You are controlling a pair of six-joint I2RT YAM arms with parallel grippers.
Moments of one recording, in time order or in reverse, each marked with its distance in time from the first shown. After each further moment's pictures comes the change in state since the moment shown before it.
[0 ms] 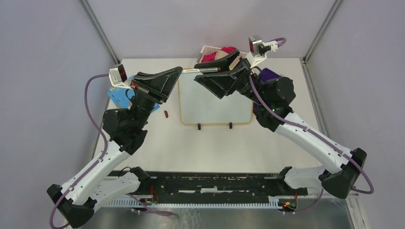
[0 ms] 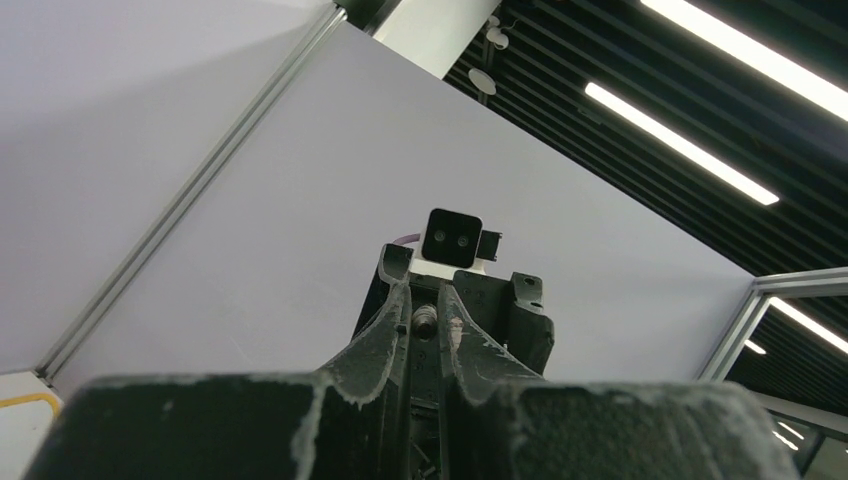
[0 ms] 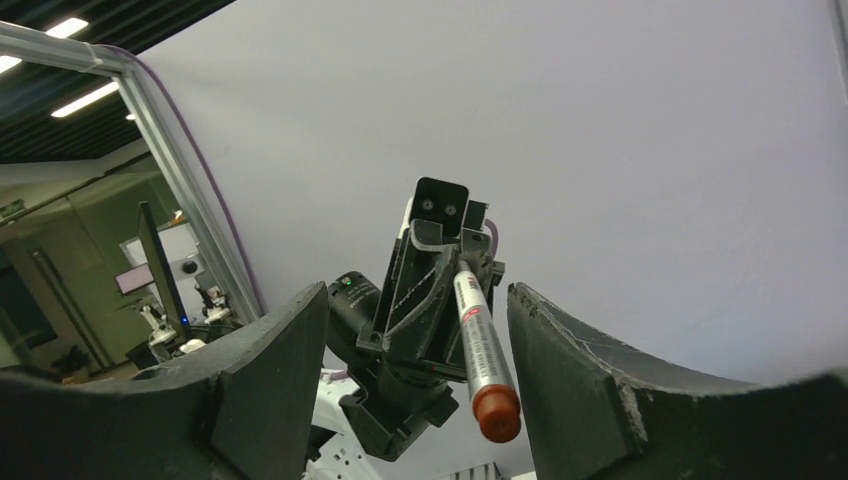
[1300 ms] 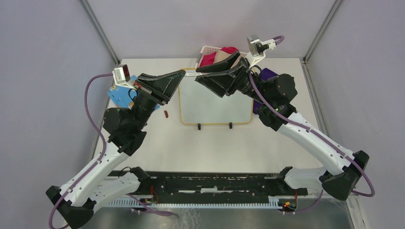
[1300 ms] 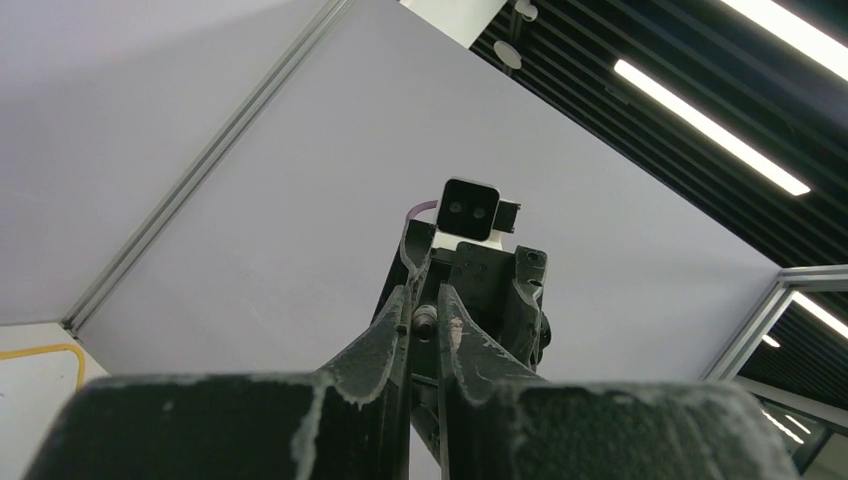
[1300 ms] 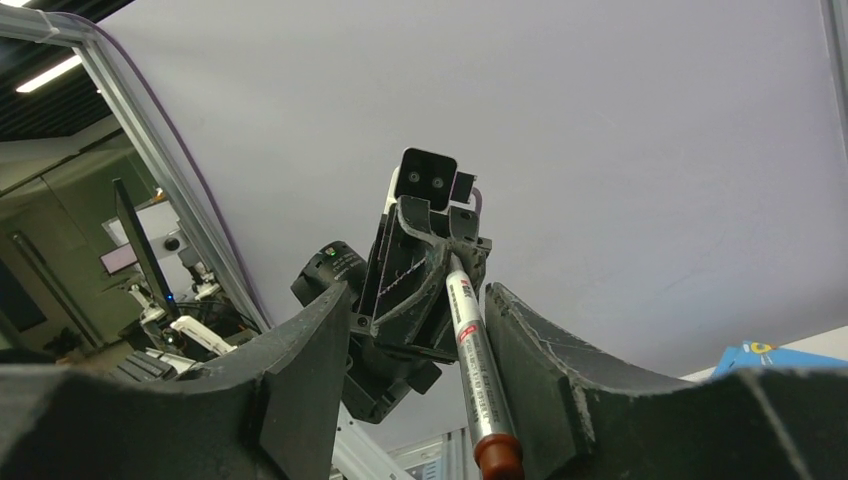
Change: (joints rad) left arm 0.000 -0.011 0.000 -0.087 0.019 -0.003; right arm -0.033 -0.016 0.019 -0.131 -0.043 -0.023
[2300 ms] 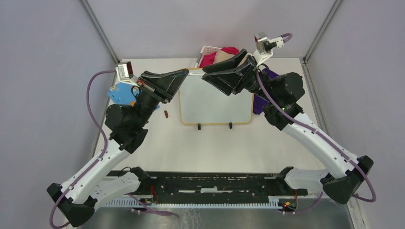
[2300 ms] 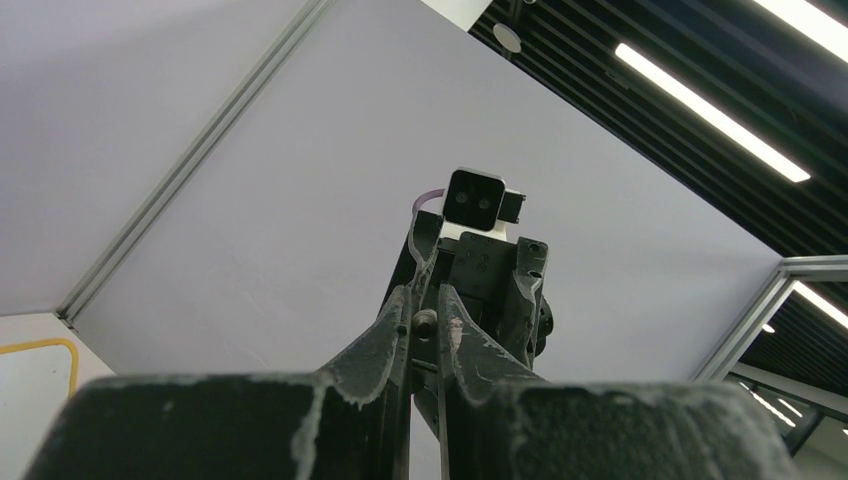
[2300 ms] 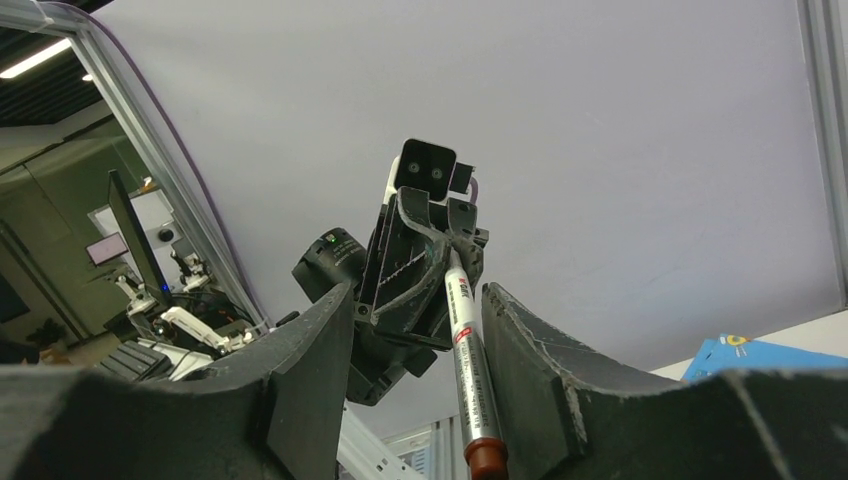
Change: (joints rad) left arm 0.000 0.027 0.030 -0.030 0.025 -0.001; right arm -0.060 -0.035 0.000 -0.036 -0.061 0.010
